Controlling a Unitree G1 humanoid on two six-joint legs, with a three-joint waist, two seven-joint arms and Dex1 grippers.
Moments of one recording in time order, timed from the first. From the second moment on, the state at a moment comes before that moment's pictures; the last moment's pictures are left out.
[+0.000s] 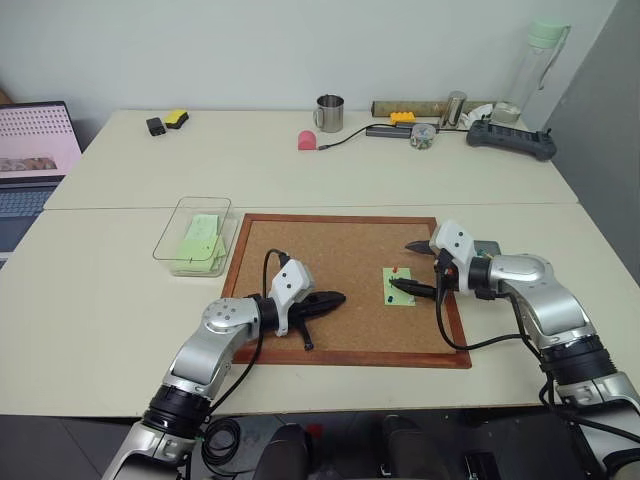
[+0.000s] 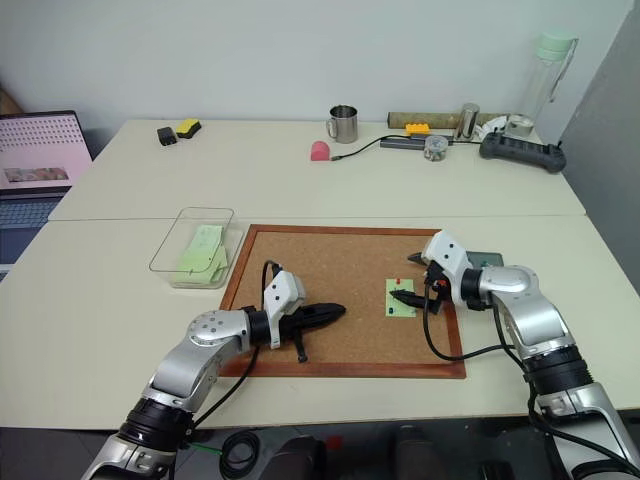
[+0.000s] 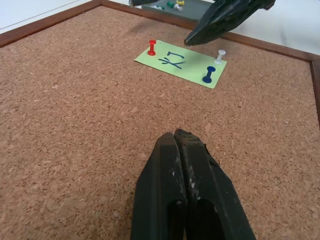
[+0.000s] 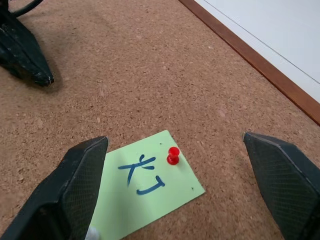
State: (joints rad) left arm -0.29 0.44 -0.22 0.02 -0.26 0.25 -0.91; right arm -0.52 -0.58 0.18 0.18 0.19 0.27 0.96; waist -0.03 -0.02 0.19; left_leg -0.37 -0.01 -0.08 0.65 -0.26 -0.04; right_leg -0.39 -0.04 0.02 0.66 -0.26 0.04
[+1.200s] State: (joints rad) left arm -0.28 0.45 -0.22 0.01 -0.24 0.24 -0.92; right arm -0.50 -0.50 0.11 0.22 0.27 0.36 0.97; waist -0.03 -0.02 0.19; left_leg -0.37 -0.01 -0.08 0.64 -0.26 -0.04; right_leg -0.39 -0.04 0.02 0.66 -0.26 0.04
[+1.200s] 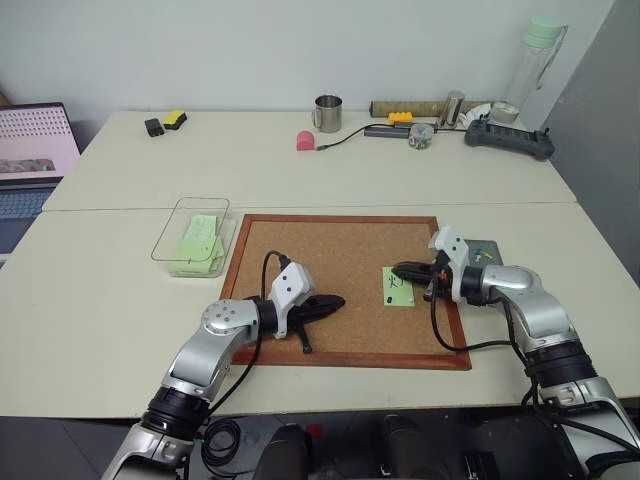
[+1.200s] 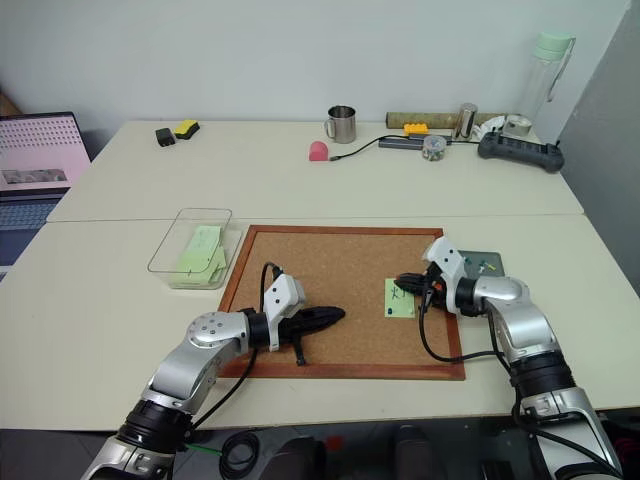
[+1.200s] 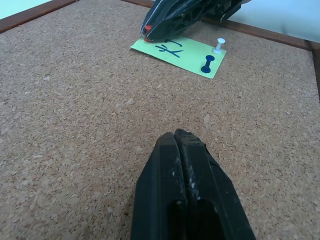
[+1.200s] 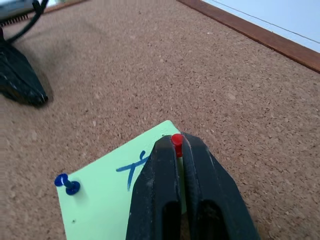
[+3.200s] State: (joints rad) left arm -0.29 0.44 -0.22 0.04 -0.22 0.23 -0.93; right arm -0.23 -0.71 0.09 -0.19 0.29 0.44 0.98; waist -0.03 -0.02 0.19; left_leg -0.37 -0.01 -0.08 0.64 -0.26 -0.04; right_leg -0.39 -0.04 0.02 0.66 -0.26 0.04
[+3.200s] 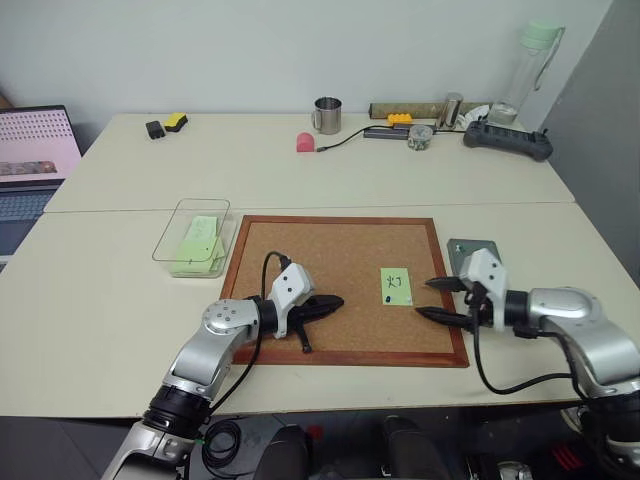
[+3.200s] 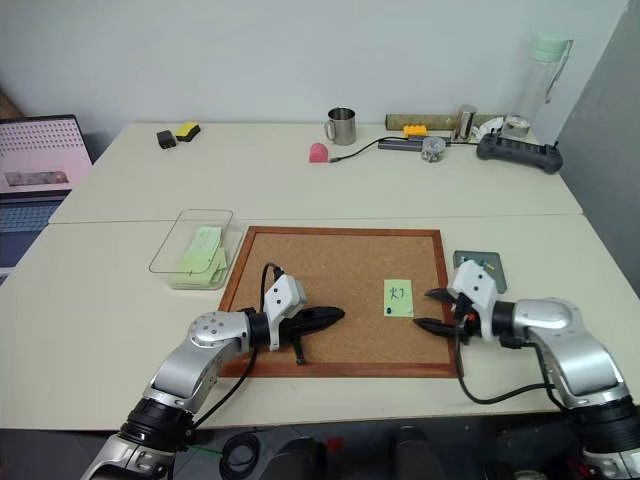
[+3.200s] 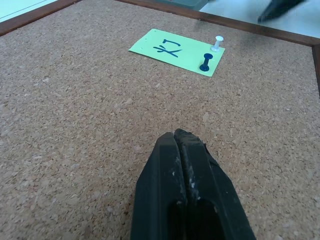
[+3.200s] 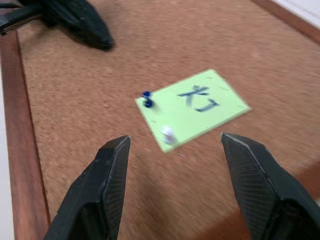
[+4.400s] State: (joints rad) left arm -0.29 0.45 -0.22 0.04 -0.22 0.22 -0.92; right arm -0.25 -0.64 0.12 -0.07 0.30 0.34 0.98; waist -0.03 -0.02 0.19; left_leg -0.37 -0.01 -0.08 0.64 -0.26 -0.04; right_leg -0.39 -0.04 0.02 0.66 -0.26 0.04
